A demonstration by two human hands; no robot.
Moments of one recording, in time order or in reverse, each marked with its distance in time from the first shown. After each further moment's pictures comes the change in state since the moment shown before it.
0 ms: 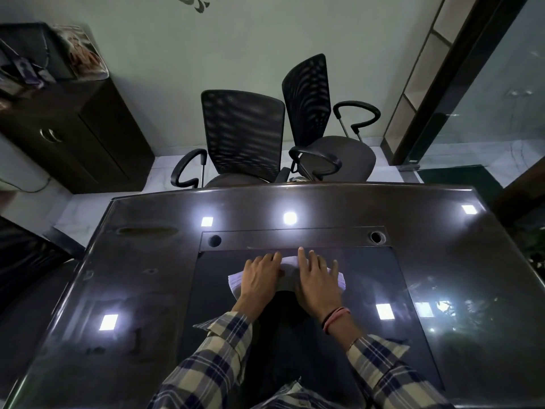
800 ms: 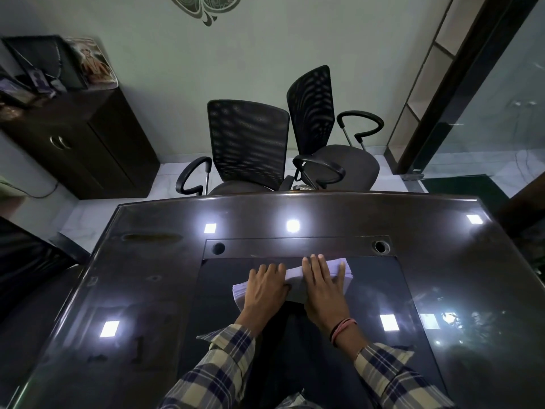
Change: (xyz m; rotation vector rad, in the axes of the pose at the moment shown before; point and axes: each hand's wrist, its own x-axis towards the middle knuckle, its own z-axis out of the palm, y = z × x) left_hand -0.008 0.000 0.002 0.004 0.001 0.010; right_hand 0.001 0.010 0.011 -0.075 -0.067 -0.099
